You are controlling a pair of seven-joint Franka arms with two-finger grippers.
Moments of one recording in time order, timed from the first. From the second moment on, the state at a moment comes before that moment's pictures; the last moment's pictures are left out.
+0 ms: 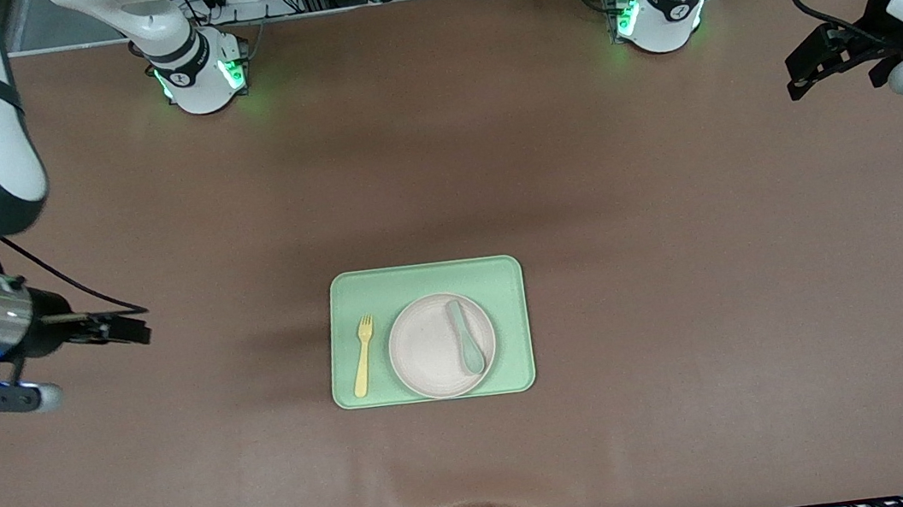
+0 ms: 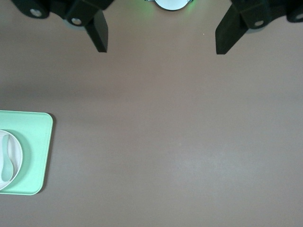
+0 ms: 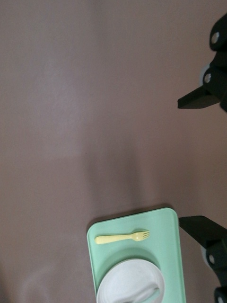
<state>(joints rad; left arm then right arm) -0.07 -0.01 -0.08 -1.46 0.00 1.42 -0.19 -0.01 0.39 0.10 -1.24 0.04 1.57 0.24</state>
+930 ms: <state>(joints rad) -0.07 -0.01 -0.08 -1.46 0.00 1.42 -0.19 -0.05 -0.08 0.11 -1.62 0.09 1.55 0.24</state>
